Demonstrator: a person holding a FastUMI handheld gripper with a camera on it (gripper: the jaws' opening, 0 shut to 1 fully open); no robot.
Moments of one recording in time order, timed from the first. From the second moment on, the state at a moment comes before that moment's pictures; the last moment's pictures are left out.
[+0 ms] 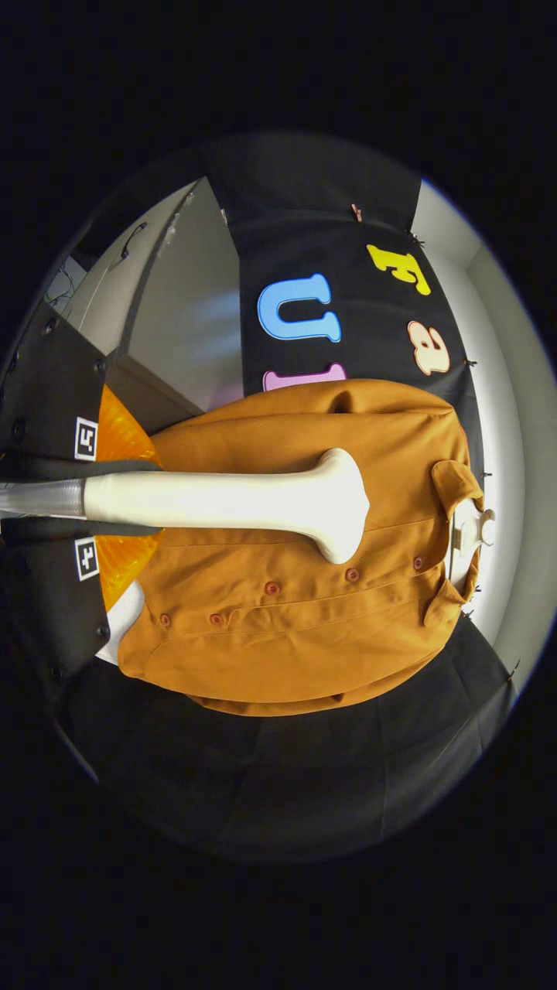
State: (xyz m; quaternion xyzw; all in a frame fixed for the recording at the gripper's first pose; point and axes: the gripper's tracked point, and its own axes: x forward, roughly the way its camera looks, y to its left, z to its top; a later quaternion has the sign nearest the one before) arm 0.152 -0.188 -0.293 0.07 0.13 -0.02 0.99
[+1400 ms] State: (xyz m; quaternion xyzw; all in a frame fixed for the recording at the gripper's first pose) arm 0.045 -0.169 -0.333 0.09 0.21 -0.01 0.97
